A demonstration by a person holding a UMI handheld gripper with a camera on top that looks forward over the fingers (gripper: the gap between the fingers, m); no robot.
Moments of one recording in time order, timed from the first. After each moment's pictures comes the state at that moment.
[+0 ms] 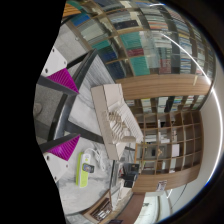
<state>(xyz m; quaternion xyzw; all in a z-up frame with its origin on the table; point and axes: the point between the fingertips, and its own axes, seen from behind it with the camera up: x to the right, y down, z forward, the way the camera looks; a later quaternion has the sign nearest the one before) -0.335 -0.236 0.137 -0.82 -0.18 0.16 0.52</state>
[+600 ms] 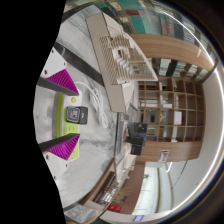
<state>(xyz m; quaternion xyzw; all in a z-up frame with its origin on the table) -0.160 -0.005 0.032 -0.83 -0.06 0.01 0.55</state>
